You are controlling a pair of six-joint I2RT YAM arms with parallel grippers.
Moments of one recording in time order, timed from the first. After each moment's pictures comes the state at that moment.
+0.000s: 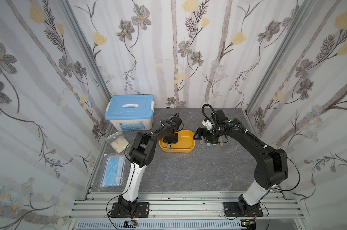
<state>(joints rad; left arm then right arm) -0.53 2.28 1.80 -0.94 -0.10 -0.50 0.34 1.70 1.46 -0.88 -0.47 0.43</state>
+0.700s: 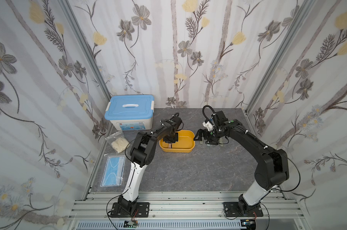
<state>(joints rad) -0.53 2.29 1.83 -0.95 -0.11 -0.51 0.34 1.69 1.43 -0.88 -0.47 0.41</state>
